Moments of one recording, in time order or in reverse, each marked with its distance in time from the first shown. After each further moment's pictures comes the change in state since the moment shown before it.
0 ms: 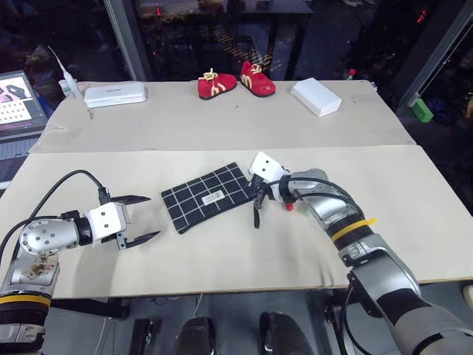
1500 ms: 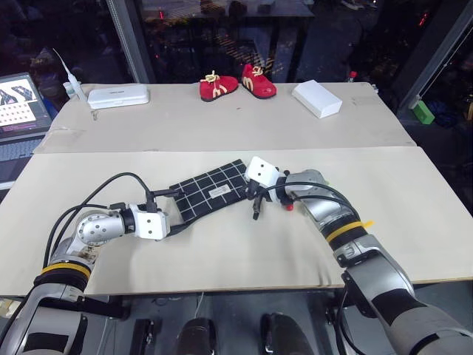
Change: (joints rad) left arm -0.302 -0.124 -0.270 0.390 0.311 -0.519 0.268; right arm -0.003 0.045 -0.049 0.026 -0.076 -0.051 0.019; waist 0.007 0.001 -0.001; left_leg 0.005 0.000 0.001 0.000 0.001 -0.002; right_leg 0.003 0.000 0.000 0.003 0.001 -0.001
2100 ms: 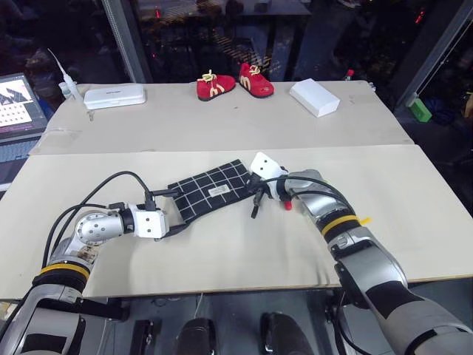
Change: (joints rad) left arm 0.017 0.015 -0.008 -0.029 -0.055 0.043 -0.028; right arm -0.080 0.040 -0.012 0.223 -0.063 -0.057 -0.075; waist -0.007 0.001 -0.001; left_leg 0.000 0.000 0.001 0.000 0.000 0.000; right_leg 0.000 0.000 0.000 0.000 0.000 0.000
